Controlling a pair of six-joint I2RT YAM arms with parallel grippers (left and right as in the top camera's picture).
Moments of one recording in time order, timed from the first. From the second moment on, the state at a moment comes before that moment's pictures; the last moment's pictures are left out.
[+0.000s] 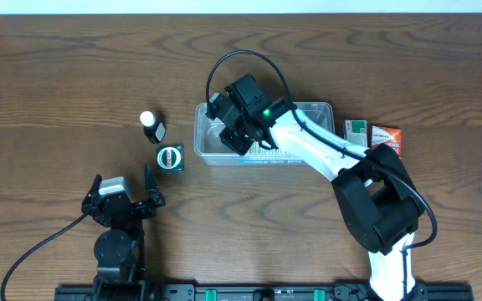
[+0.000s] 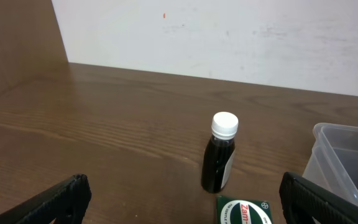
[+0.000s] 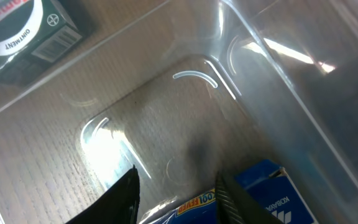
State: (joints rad) left arm -0.06 0.05 0.02 -0.10 -0.25 -0.08; right arm 0.66 2.09 1.50 -0.51 -0.23 -0.24
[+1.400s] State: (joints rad) left arm -0.06 0.05 0.02 -0.10 -0.25 -0.08; right arm 0.65 2.09 1.50 -0.51 -0.19 0.28
